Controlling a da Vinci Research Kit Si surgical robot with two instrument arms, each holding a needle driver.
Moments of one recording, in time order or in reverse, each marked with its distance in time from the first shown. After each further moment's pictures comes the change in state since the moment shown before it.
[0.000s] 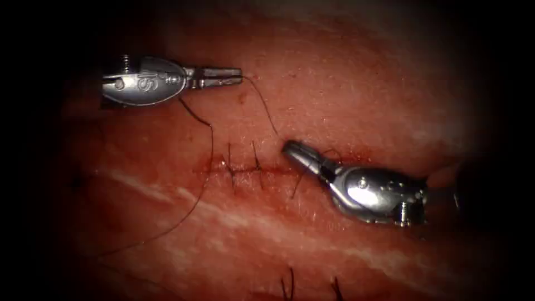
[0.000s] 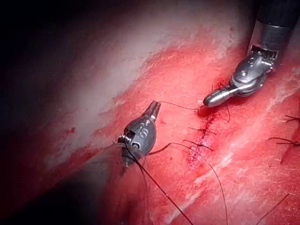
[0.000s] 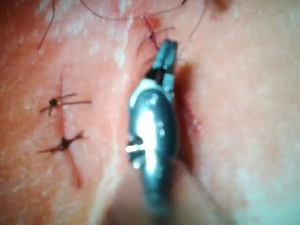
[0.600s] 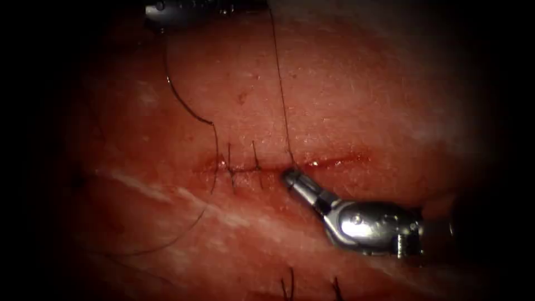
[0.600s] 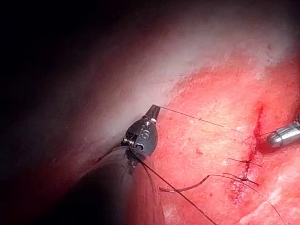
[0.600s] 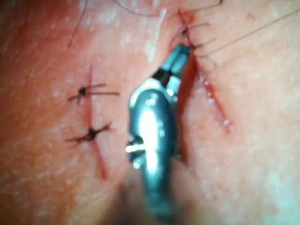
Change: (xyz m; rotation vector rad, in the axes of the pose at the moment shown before) right arm 0.000 -0.004 -0.002 -0.046 0.003 -0.014; left arm -0.002 -0.008 0.005 0.043 -0.033 -0.038
